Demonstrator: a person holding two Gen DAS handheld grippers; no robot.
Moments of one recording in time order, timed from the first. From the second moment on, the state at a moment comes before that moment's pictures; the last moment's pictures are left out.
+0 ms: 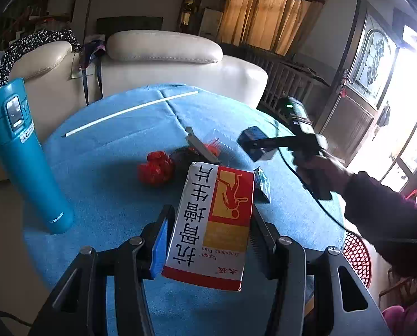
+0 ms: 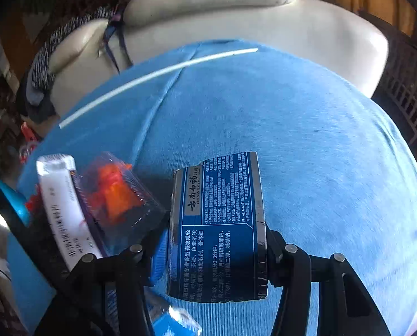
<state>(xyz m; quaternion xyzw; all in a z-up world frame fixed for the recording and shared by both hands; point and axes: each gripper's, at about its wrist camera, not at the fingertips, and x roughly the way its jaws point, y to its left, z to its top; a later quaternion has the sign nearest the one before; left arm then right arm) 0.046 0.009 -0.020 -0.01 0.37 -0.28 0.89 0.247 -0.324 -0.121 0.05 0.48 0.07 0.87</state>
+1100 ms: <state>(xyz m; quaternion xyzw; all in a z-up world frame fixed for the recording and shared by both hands) -0.053 -0.085 0.054 0.08 0.26 -0.30 0.91 -0.122 -0.327 0.039 0.10 0.29 0.10 0.95</state>
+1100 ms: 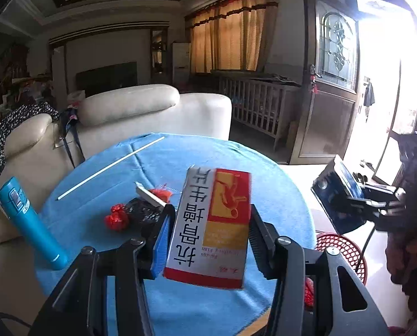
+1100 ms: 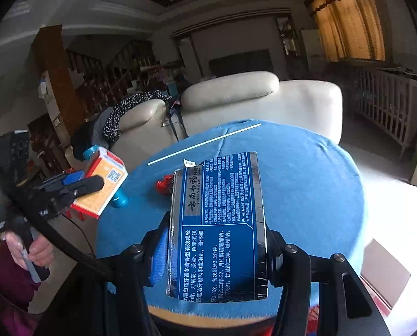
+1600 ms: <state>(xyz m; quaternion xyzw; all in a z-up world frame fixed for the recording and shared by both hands) -0.068 -0.144 0.035 0.09 0.29 -0.34 0.89 -0.202 -0.387 0.020 0.13 0.29 0.03 0.95</state>
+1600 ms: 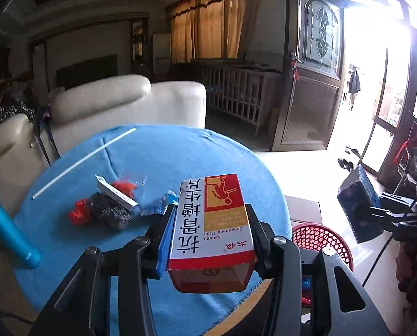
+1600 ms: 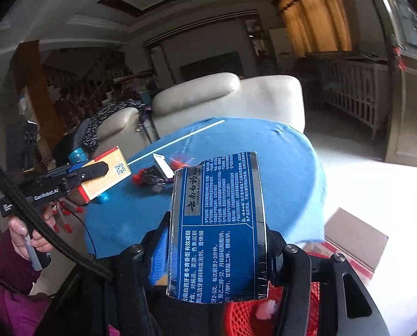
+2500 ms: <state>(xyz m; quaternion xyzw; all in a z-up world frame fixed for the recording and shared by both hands) -0.147 -0.255 0.027 0.18 0.27 -0.43 0.84 -0.269 -0.452 -0.005 0.21 0.26 -0.01 0.94</state>
